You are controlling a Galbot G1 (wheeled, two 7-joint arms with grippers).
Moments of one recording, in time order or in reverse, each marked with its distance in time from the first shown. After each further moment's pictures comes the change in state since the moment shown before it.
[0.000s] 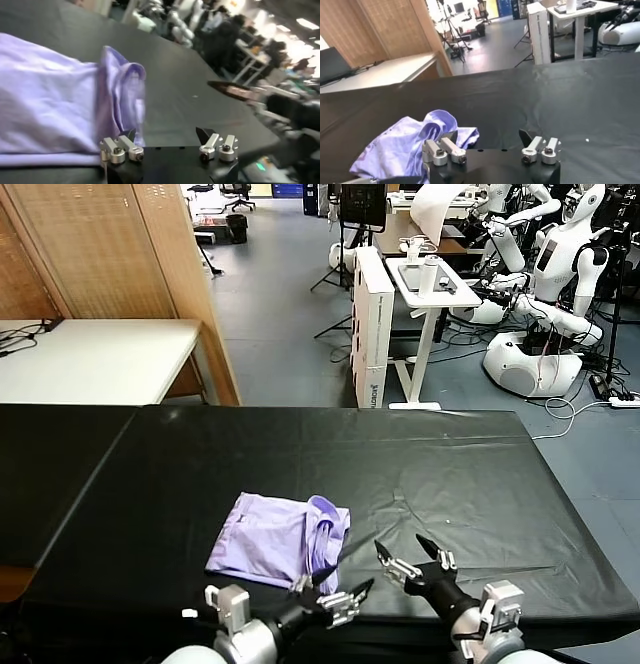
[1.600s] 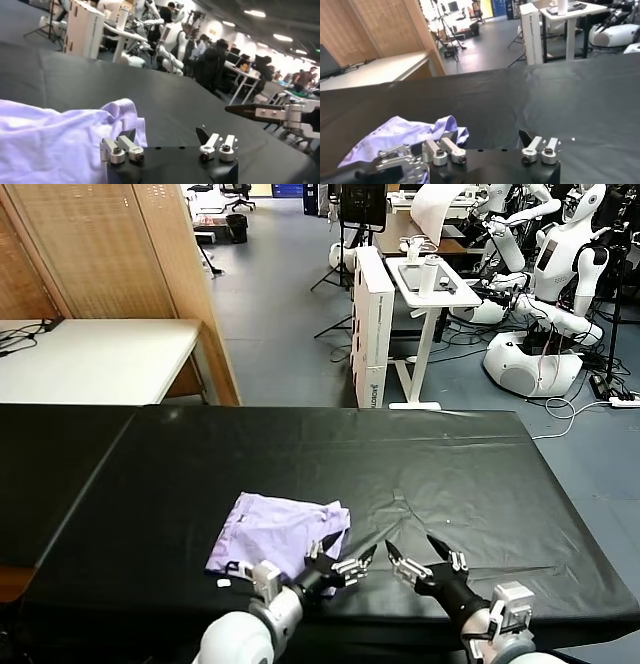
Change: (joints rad) left arm -0.202 -0.048 0.101 0.296 0.116 -0.145 -0.015; right arm -0.044 0.006 0.051 0.019 -0.006 -0.002 0.005
